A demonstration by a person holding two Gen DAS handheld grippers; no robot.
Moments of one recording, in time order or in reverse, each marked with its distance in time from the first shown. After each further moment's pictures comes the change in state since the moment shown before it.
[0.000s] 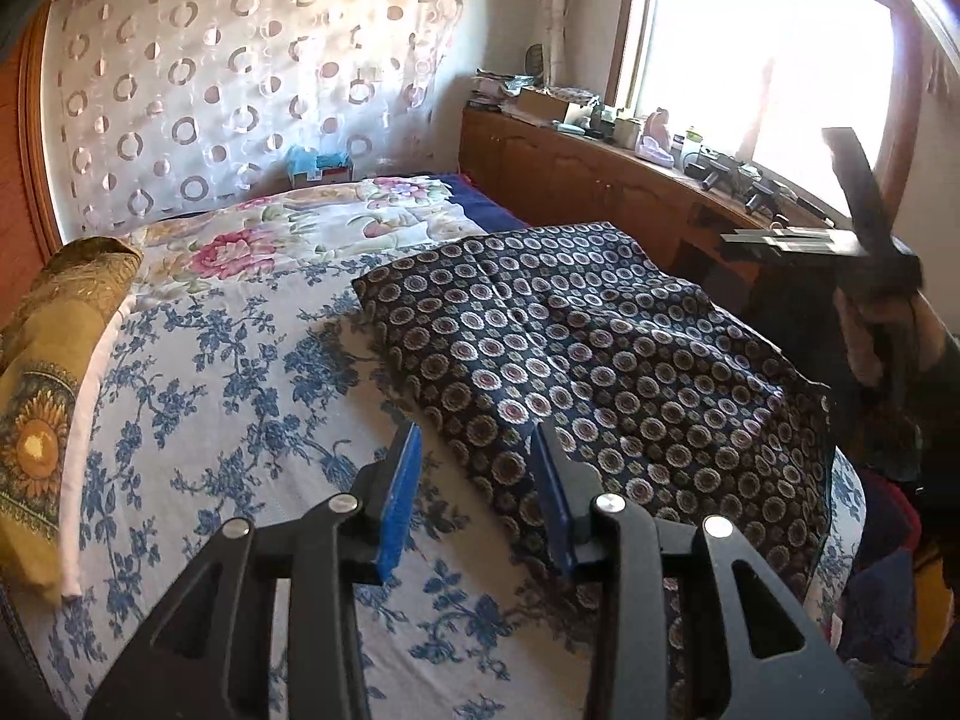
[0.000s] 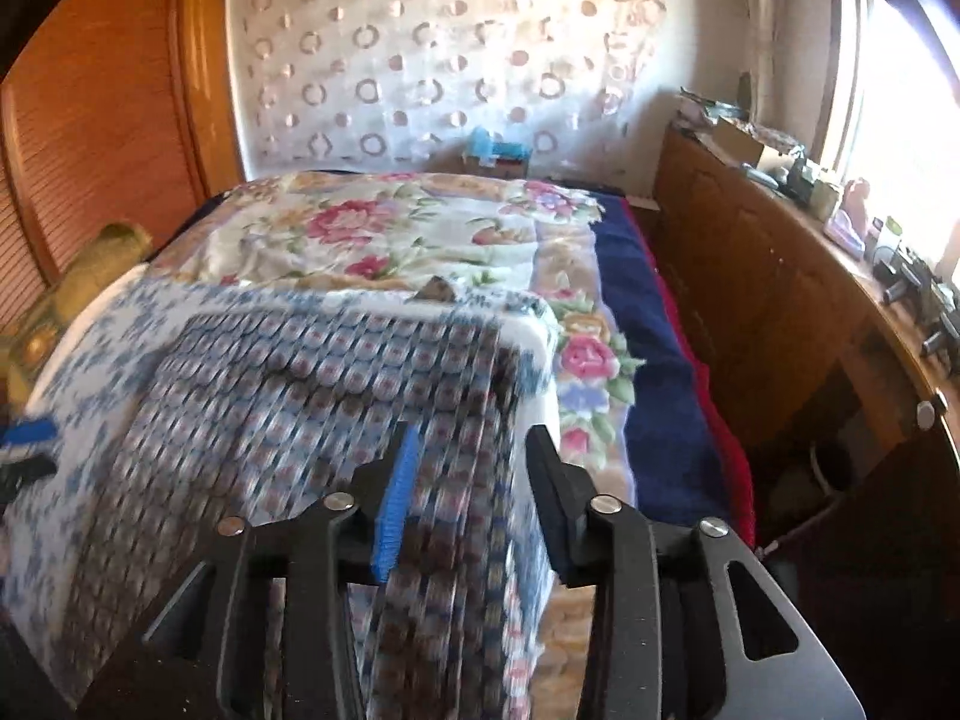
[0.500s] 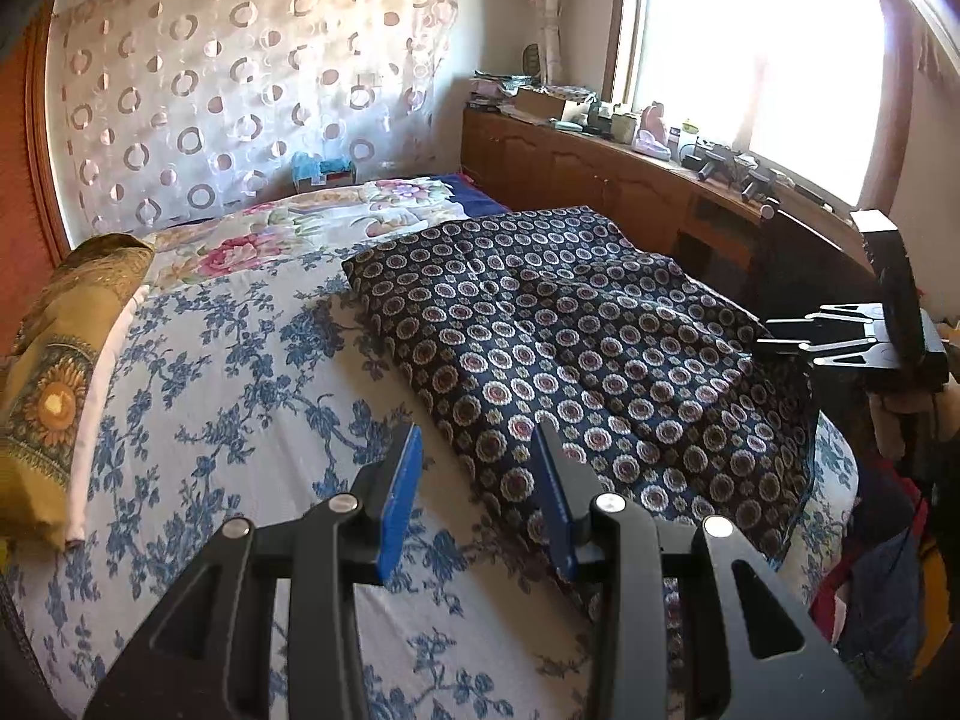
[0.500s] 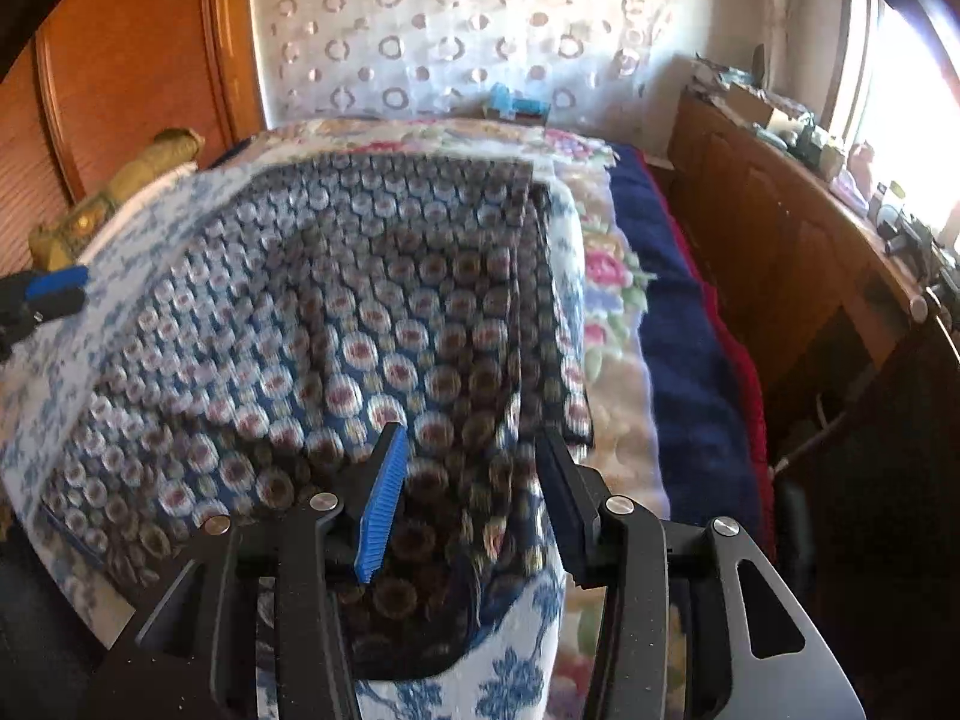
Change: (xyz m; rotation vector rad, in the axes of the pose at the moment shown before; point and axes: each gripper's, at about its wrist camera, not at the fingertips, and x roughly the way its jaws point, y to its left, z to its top) left arm -0.022 -0.025 -0.023 0.026 -0.006 0.036; right arm -0.034 0.023 -0.101 -0.030 0.101 0.013
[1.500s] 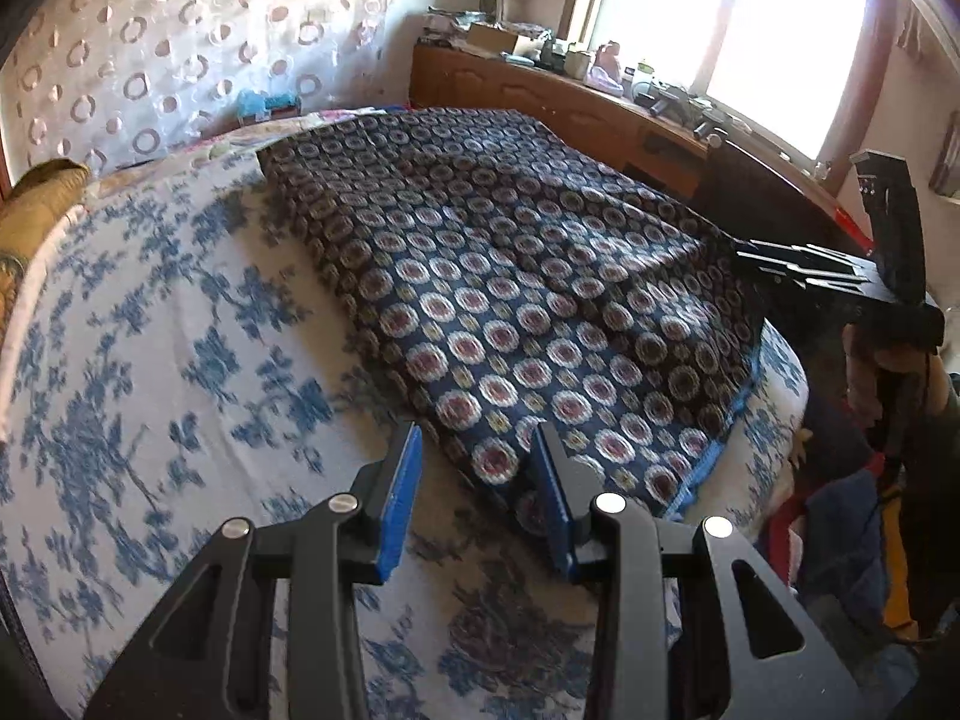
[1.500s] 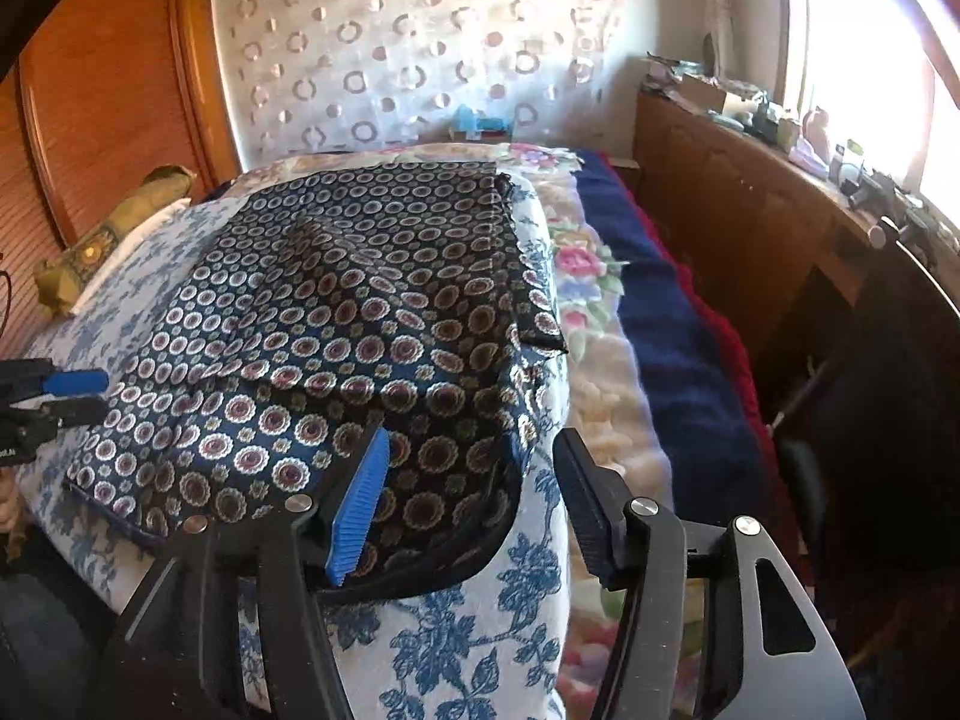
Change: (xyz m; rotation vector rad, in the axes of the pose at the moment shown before) left arm 0.005 -0.036 -0.050 0.001 0.166 -0.146; right arm -0.038 0.003 -0.044 0.121 -0.087 -0.019
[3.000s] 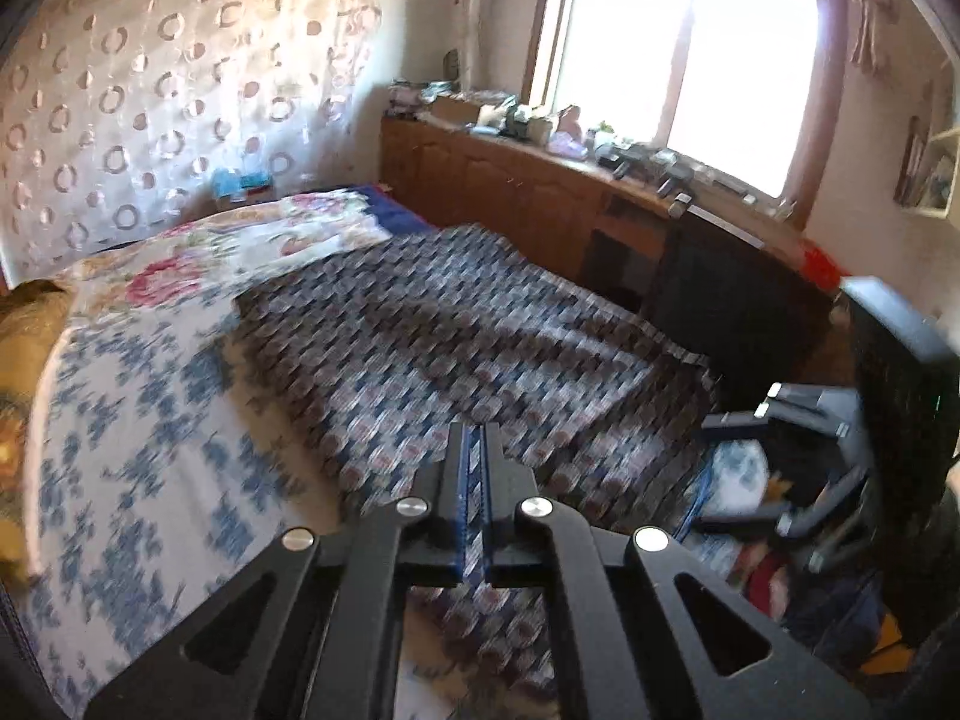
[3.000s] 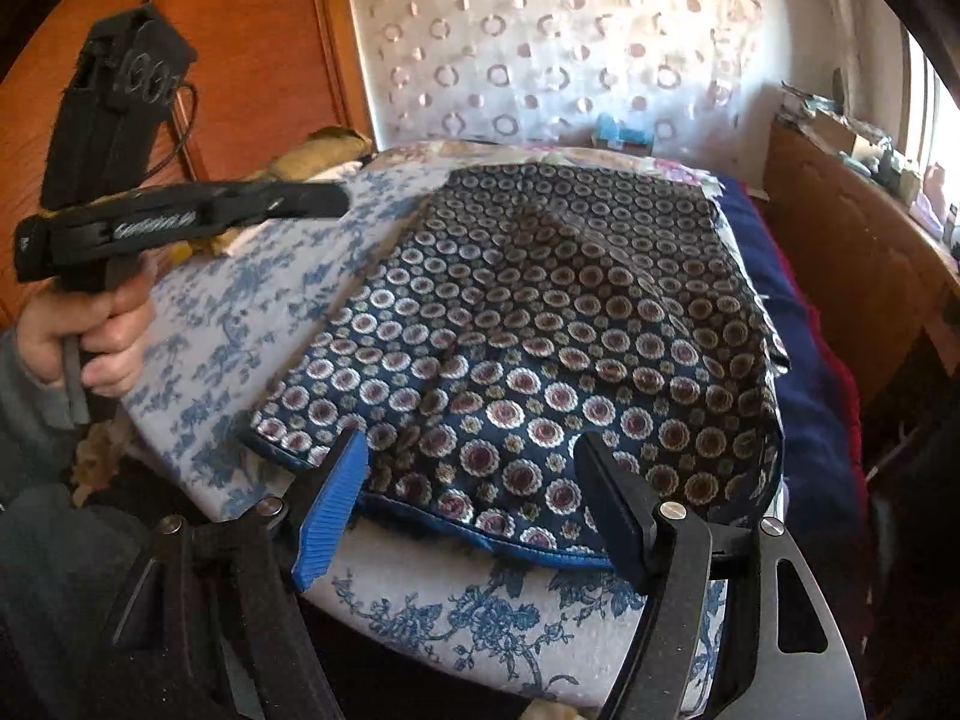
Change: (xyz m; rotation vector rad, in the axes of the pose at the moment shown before) left arm -0.033 -0.013 0.055 0.080 -0.157 -0.021; right arm -0.021 0.092 -0.013 -0.159 0.007 0.268
